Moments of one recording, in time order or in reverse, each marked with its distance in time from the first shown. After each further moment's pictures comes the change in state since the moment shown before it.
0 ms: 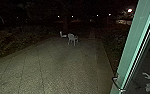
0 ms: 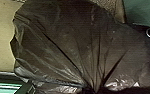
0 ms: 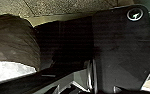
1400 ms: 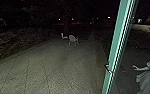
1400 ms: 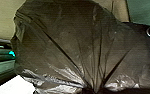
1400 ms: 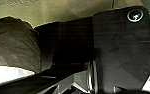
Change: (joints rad) left arm 0.006 0.000 -0.001 -0.001 0.003 -0.011; right arm 0.000 0.000 0.000 0.001 0.006 0.001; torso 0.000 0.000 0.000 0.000
